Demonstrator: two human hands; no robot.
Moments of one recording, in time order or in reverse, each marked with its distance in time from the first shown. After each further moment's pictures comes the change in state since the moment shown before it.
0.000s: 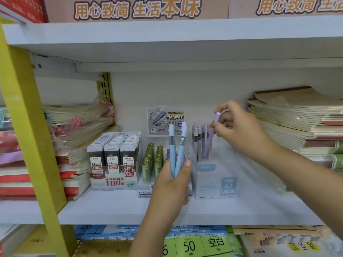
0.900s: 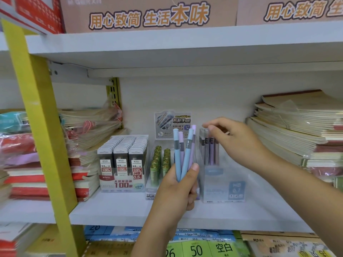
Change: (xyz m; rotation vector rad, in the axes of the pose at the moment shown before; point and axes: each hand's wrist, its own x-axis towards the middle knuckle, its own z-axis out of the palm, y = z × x) left_hand -0.008 0.012 -0.007 -0.116 -0.092 -0.047; right_hand -0.004 -0.013 0.021 0.017 -0.052 0.030
